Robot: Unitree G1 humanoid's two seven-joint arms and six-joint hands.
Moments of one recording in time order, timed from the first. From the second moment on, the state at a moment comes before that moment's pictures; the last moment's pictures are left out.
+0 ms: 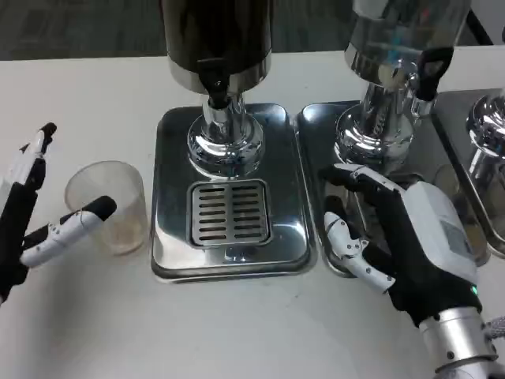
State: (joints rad) left arm -0.11 0.56 0.09 0.61 0.43 -0.55 0.17; right arm 0.17 -0.17 0.24 -0.24 -0.69 -0.04 -0.15
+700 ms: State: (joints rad) left arm -0.32 0.63 -0.08 0.93 0.45 -0.57 0.17; right arm 0.16 -0.16 0.27 -0.24 -0.70 -0.04 -0.17
